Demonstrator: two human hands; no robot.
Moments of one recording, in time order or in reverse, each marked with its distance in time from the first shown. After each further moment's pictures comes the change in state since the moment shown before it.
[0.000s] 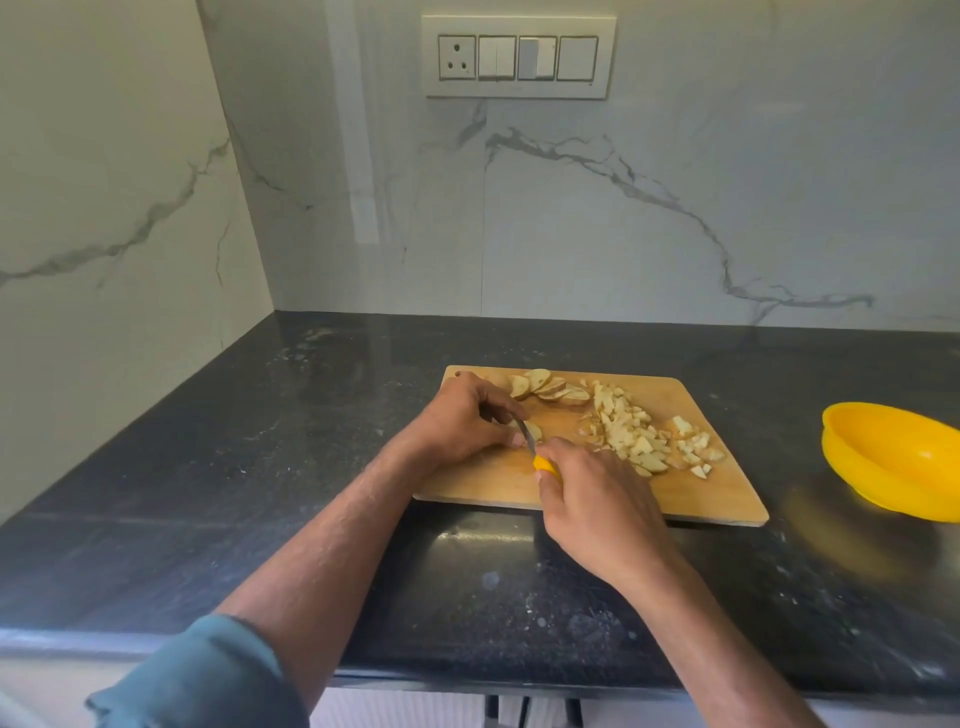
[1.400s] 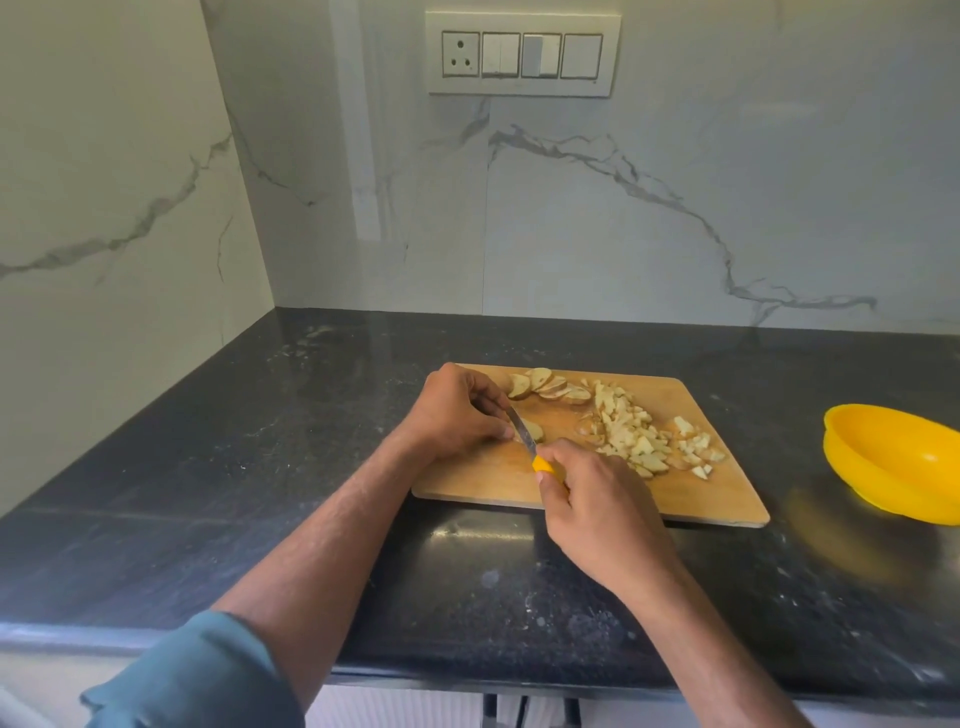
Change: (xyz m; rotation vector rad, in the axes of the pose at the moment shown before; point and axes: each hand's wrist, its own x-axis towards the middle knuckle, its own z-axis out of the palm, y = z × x) left_hand -0.003 0.004 -0.004 -0.073 0.103 -0.110; right_hand -0.005 0.002 0.002 0.104 0.027 0.012
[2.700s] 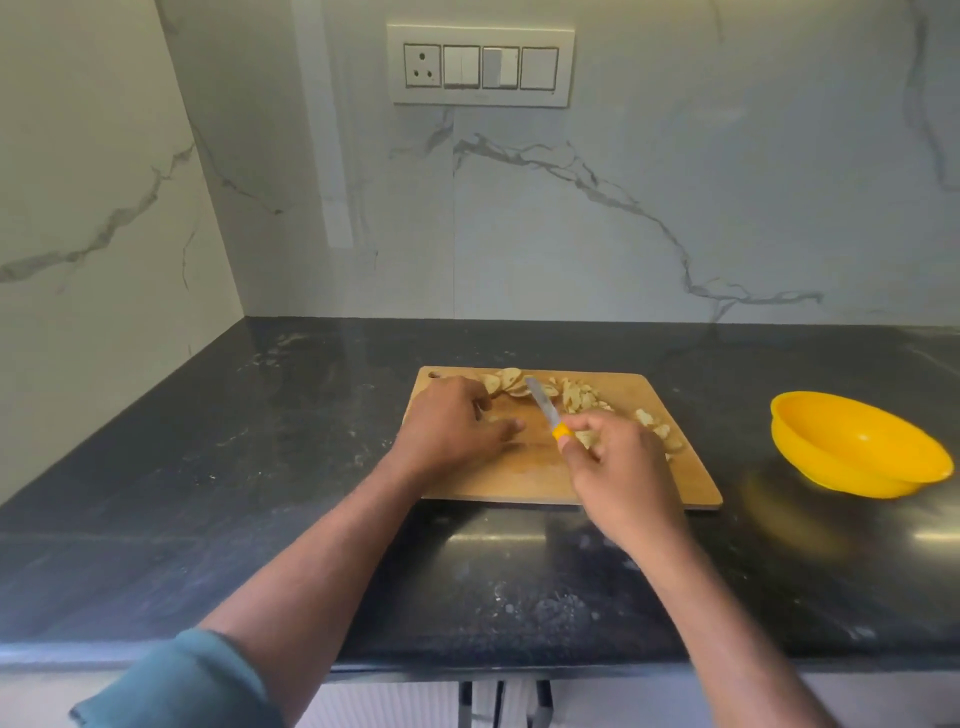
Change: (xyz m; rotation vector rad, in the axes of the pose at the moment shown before) left_hand -0.005 0.013 0.031 0.401 0.152 0.062; right_hand 0.002 0.031 -0.022 0.236 0.208 0.169
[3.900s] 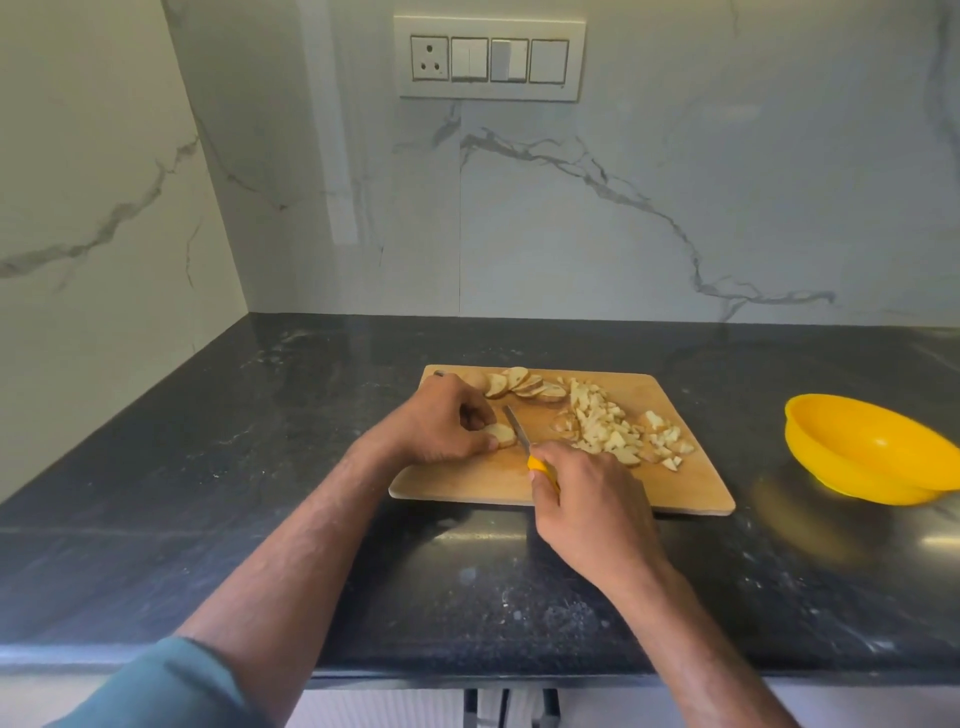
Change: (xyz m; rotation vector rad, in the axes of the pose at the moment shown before) left_hand 0.009 -0.021 -0.023 -0.105 -0.240 0.225; right_hand -0.015 -0.019 0.019 -0.352 -0.132 -0.160
